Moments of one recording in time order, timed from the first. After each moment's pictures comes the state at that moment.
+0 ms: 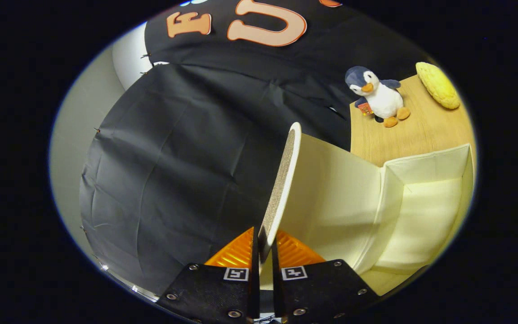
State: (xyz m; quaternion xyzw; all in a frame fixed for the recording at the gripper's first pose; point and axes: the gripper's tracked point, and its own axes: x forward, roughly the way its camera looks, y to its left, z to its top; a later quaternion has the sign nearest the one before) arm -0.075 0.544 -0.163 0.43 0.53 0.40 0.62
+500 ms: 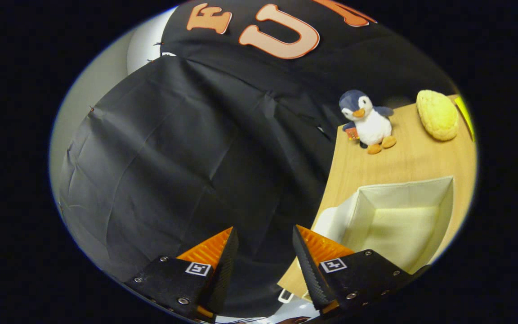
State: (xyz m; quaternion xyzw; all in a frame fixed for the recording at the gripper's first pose) arm -0.051 0.499 -0.196 0.34 0.49 0.38 0.71
